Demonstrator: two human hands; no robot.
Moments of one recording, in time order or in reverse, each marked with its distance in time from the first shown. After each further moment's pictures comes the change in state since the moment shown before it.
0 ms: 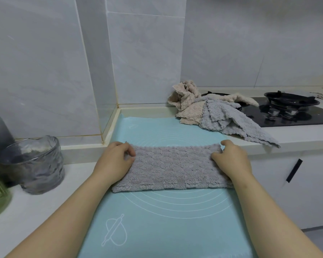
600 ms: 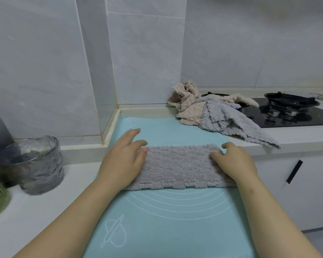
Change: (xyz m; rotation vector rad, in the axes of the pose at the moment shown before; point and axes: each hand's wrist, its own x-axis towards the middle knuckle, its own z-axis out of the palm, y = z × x) left_hand -0.017 0.024 -0.001 0.042 0.160 0.275; right_hand -0.007 -0.001 -0.011 -0.086 -0.031 -0.008
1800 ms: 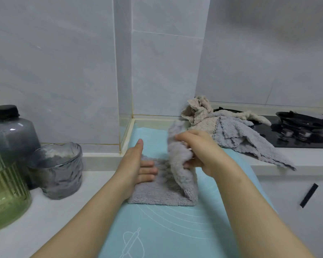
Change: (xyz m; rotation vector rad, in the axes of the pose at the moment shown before) left_hand 0.012 0.001 -0.013 -1.161 -0.037 -0.747; right_hand -0.036 -0.126 -0.021 0.922 -0.492 -0.208
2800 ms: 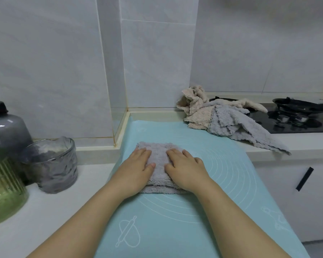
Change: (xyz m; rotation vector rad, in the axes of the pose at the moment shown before) left_hand -0.006 -0.022 -0.007 1.262 -0.195 0.357; right_hand -0.004 0.070 0.013 -1.090 -0.109 -0.057
